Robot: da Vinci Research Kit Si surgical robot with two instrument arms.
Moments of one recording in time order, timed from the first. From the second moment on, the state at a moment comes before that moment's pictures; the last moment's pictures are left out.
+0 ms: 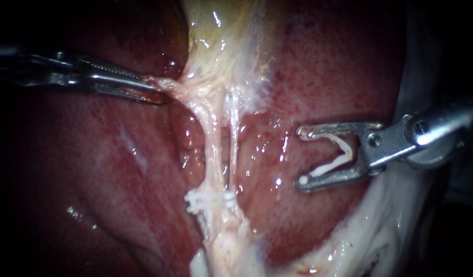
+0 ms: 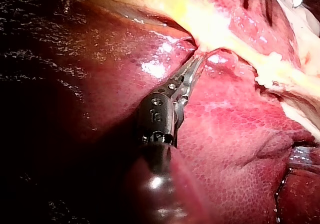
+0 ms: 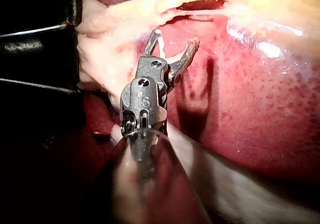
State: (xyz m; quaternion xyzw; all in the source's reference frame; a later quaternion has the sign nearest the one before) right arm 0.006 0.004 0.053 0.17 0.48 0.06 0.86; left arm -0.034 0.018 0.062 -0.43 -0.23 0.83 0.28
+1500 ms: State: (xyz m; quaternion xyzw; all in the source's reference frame) right arm 0.018 0.003 0.055 0.28 0.52 0.14 0.80; left arm -0.030 0.021 0.054 -0.45 -0.21 0.82 0.29
